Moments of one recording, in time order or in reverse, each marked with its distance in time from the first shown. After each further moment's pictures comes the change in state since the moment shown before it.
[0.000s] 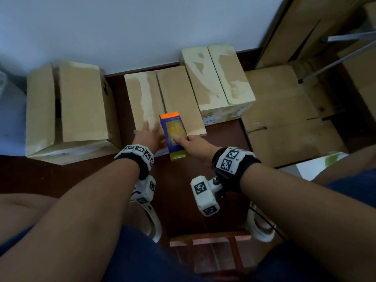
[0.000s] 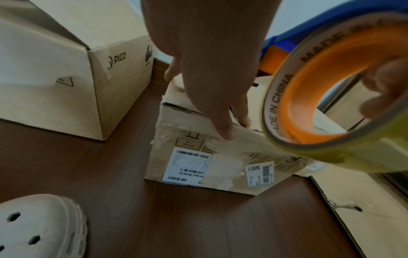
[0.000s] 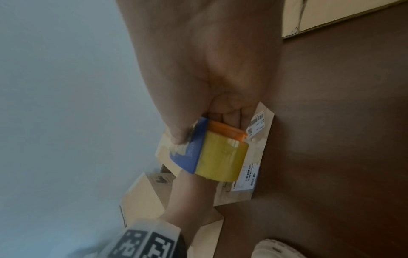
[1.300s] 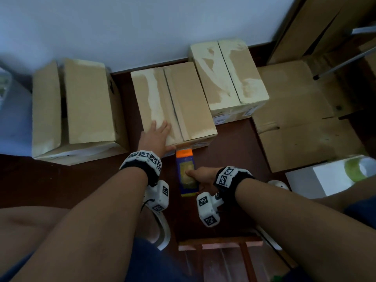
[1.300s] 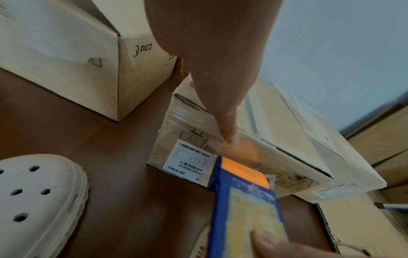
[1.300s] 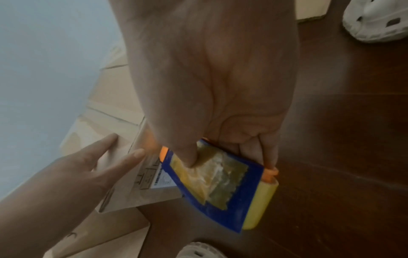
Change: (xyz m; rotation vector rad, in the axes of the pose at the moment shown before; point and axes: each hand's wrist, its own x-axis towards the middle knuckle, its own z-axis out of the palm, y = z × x) left_hand 0.011 -0.011 0.021 -0.237 0.129 -0.012; right_hand 0.018 0.061 0.034 -0.235 -0.315 0.492
